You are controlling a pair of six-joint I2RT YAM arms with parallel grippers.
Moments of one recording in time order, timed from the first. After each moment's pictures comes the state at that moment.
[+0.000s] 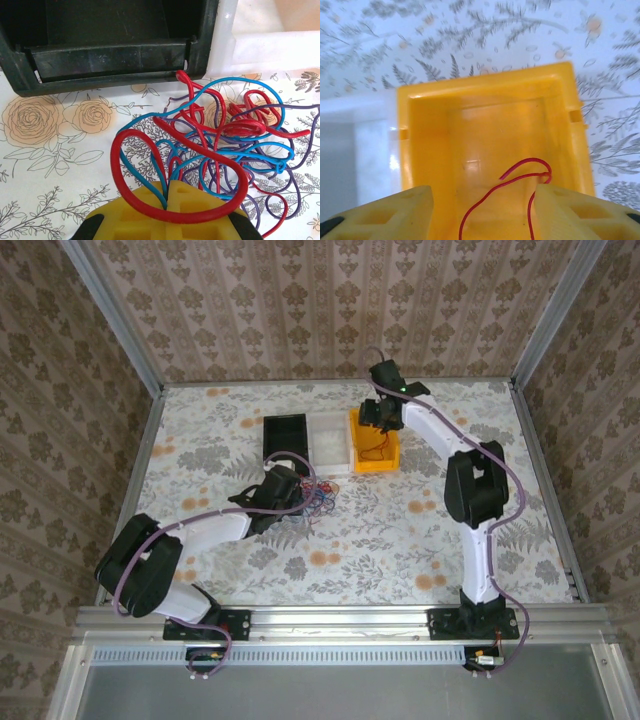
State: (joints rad) left arm -0.73 1.45 0.69 -0.10 -0.21 -0.54; right arm 0.33 2.10 1.88 -0.75 0.08 0.42
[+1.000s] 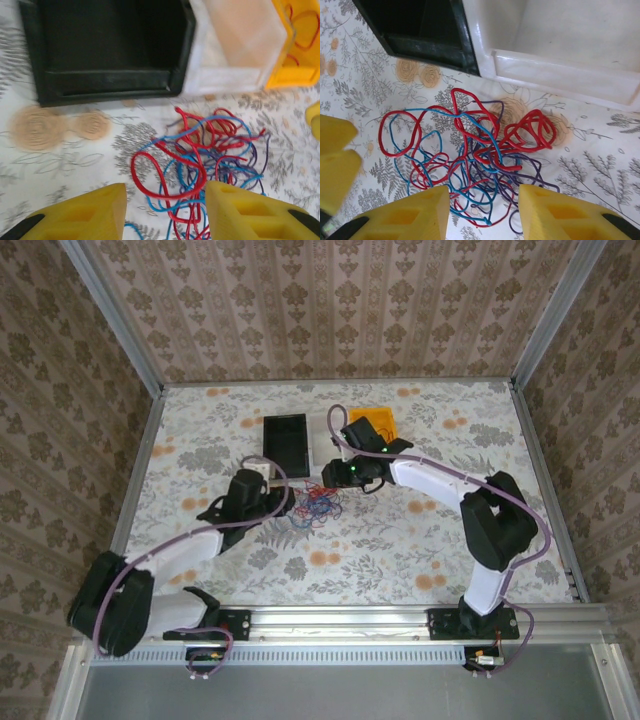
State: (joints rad) left arm -0.55 1.17 0.49 0.06 0.04 -0.53; right arm 0.60 1.80 1.31 -0.48 -0.26 0.45
